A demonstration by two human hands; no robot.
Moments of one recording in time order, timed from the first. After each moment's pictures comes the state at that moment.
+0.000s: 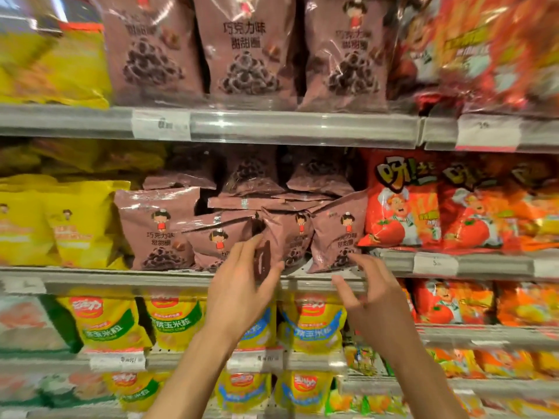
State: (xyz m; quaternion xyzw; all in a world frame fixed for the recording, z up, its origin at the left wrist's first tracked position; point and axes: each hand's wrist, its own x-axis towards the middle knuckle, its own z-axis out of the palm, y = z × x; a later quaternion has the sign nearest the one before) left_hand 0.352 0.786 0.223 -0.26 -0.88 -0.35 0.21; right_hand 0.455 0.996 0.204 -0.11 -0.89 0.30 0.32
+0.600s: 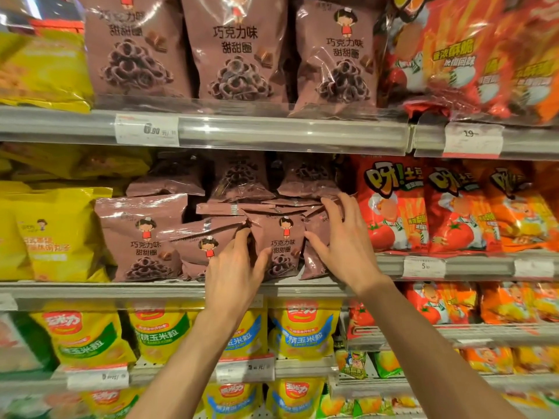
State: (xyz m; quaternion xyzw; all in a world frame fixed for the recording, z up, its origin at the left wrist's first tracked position) left_hand 0.317 0.806 0.232 -0.21 -0.89 -0.32 0.23; right_hand 0.363 1.016 0.254 -0.11 -0.94 0.09 0.31
